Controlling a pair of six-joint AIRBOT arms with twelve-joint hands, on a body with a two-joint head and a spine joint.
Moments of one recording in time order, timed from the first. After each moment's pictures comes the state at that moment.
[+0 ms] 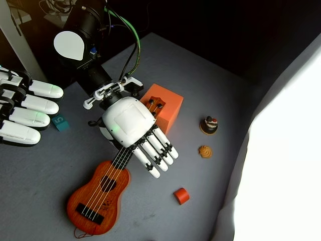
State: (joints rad) left arm 0.44 -1.55 1.18 1.46 0.98 -0.50; right arm -0.37 -0.53 0.55 0.21 0.53 -1.31
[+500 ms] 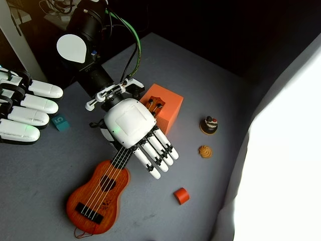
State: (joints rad) left arm 0.45 -1.55 1.19 1.47 0.97 -0.50; right arm -0.37 -0.53 0.55 0.21 0.53 -1.31
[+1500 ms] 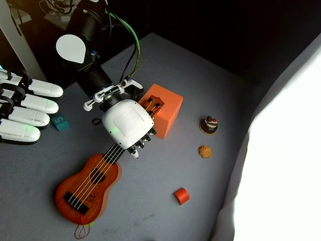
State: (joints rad) left arm 0.44 -1.55 1.17 1.44 0.96 -0.50; right arm -0.37 -0.53 0.55 0.21 0.53 -1.31
